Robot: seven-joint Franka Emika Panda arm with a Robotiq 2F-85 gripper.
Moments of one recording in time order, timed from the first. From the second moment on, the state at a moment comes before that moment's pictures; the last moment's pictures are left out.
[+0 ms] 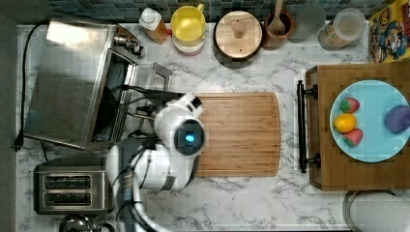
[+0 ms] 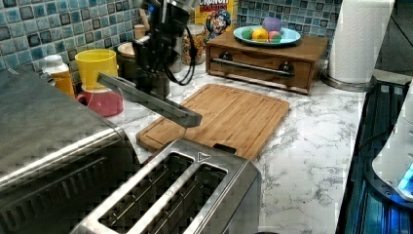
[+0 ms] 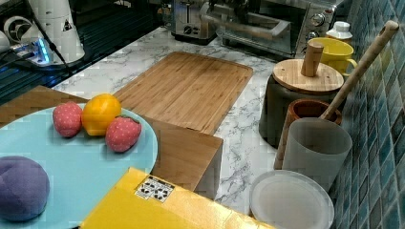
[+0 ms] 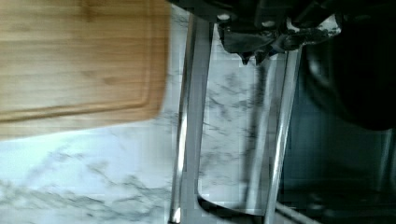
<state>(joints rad) 0.18 0.08 0.13 -2.29 0.58 1.06 -0.82</state>
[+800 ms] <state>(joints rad) 0.35 0.14 0.20 -1.94 -0.12 0.87 0.02</state>
